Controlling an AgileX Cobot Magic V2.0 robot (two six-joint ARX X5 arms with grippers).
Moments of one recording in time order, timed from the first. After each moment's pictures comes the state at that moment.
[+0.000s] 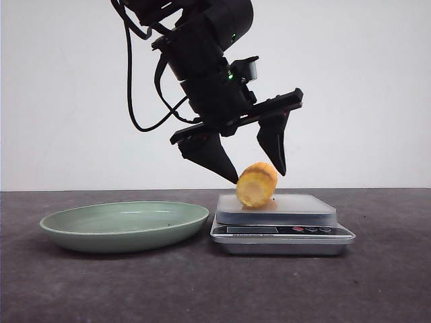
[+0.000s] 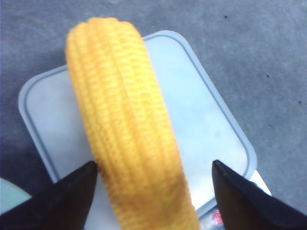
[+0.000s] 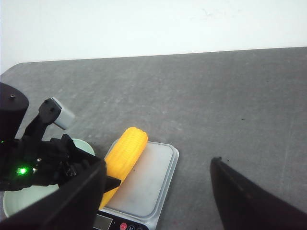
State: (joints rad) left arm -0.78 1.90 1.41 -0.32 0.01 -0.28; right arm 0.08 0.68 0.85 -0.50 -0.34 0.18
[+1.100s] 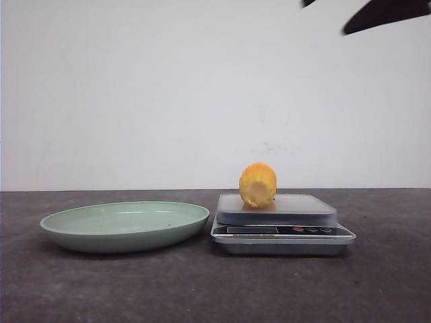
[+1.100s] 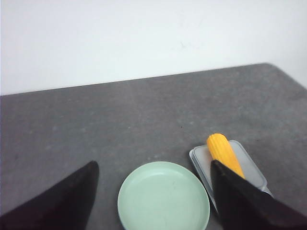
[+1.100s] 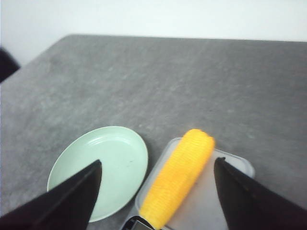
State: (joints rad) left arm -0.74 0.71 1.35 -0.96 -0.37 -0.23; right arm 0.48 1.01 0.90 -0.26 -0.17 0.25
